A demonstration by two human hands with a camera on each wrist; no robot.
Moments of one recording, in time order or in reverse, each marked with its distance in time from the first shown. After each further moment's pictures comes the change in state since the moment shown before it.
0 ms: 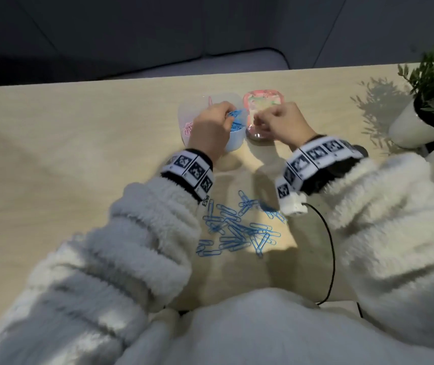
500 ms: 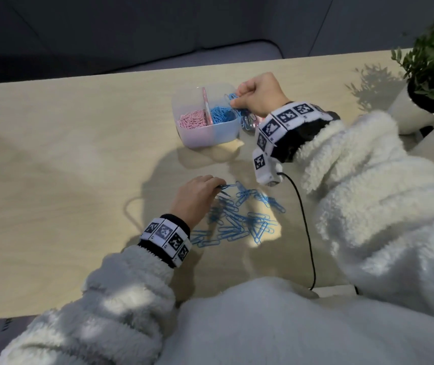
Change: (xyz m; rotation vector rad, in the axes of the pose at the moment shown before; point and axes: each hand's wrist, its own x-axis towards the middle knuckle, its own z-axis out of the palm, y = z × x) left_hand -0.123 -0.058 0.027 0.197 -0.229 0.247; right_hand 0.015 -0.030 0.018 -0.214 0.023 -0.047
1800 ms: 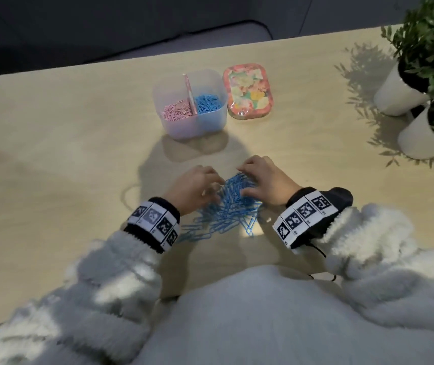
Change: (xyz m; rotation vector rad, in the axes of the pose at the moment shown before) left_hand 0.021 -0.001 -0.006 -0.081 -0.372 0.060; right_hand -0.109 0.129 0.018 -0.475 -0.374 -0.203
